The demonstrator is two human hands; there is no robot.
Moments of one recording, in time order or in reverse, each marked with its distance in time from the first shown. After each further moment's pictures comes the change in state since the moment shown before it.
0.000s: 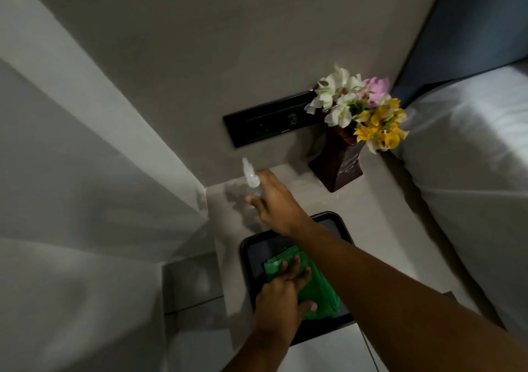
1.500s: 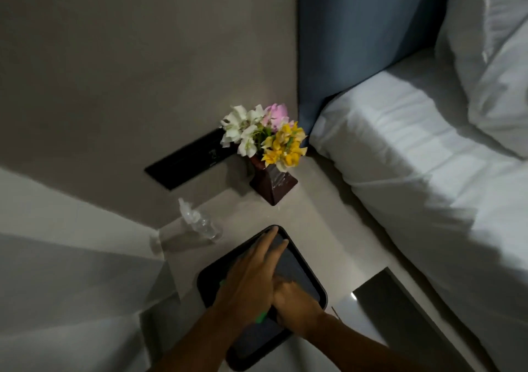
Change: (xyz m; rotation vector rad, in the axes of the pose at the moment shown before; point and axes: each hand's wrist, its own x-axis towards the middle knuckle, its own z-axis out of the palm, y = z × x) left_hand 0.024 0.081 -0.080 0.232 0.049 0.375; right_hand -0.176 0.056 -0.009 -0.206 -0.246 0.152
